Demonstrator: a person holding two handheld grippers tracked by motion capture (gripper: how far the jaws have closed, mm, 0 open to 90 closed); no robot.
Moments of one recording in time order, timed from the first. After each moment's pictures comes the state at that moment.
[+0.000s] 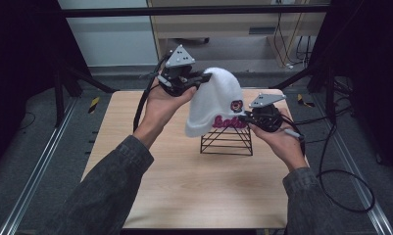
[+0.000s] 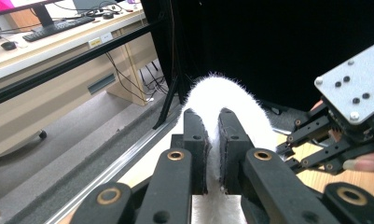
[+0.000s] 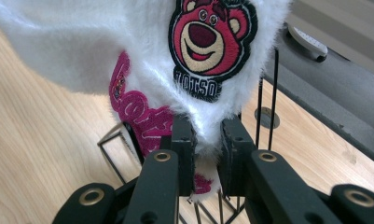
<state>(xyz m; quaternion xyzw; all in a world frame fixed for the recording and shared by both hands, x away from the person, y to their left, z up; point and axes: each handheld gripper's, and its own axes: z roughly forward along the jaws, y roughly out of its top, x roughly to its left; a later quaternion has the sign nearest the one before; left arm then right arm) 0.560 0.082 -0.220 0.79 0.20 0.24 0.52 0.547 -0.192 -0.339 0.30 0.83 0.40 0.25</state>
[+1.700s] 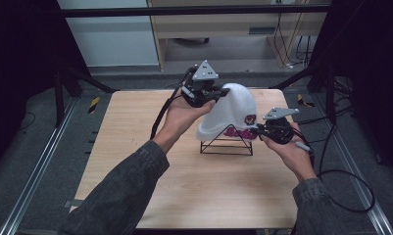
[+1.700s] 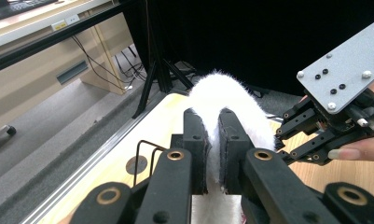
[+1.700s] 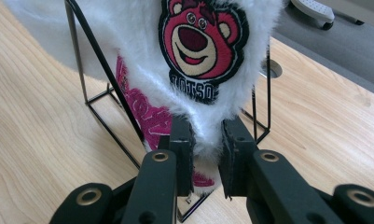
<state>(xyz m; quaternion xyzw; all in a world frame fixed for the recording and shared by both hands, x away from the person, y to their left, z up) 0.565 0.036 -0.254 0.82 0.17 0.20 0.50 0.540 -0.233 -0.386 0.35 0.82 0.39 0.22</state>
